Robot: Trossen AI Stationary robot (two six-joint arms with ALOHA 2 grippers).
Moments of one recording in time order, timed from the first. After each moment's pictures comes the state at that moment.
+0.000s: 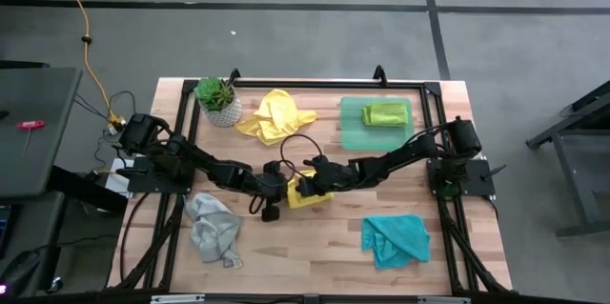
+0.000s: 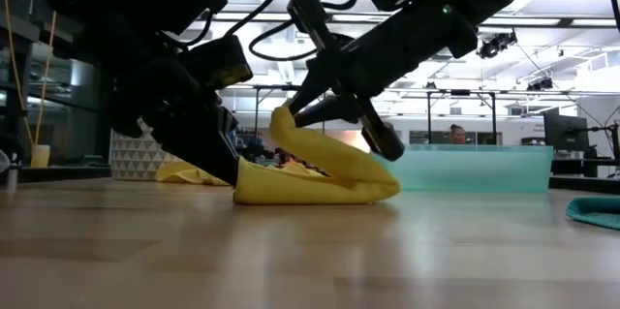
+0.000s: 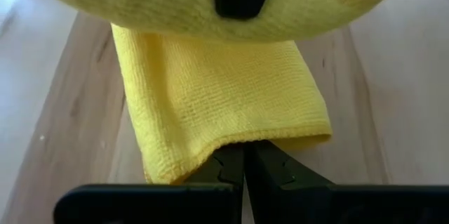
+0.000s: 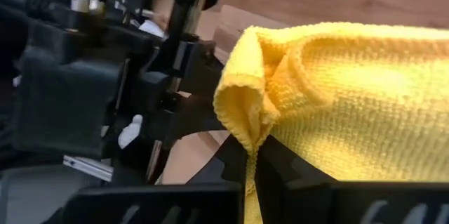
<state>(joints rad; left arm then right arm) -0.11 1.71 0.63 0.26 -0.15 -0.21 0.15 1.89 0.98 0.34 0.08 1.30</state>
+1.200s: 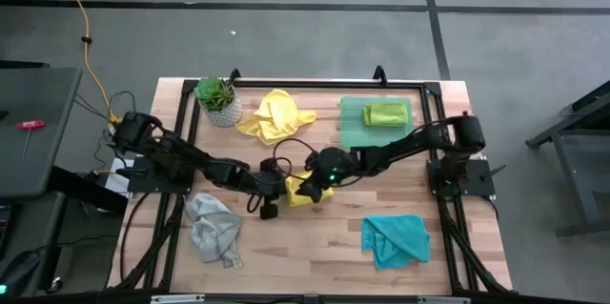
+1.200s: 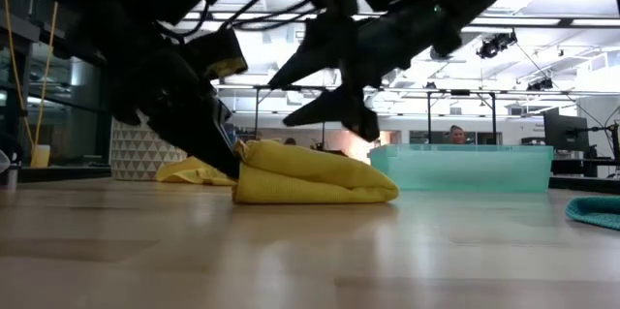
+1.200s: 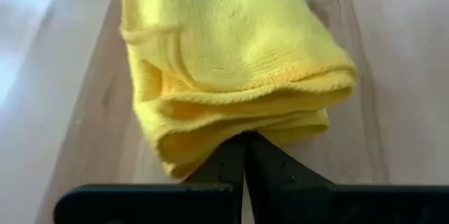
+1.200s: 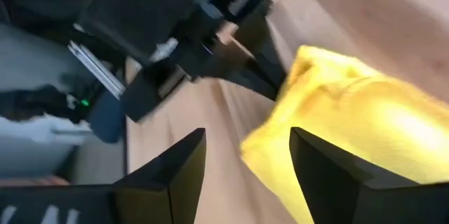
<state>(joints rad) -0.11 1.63 0.63 0.17 -0.18 -0.23 0.06 1.83 0.98 0.29 -0.21 0.80</state>
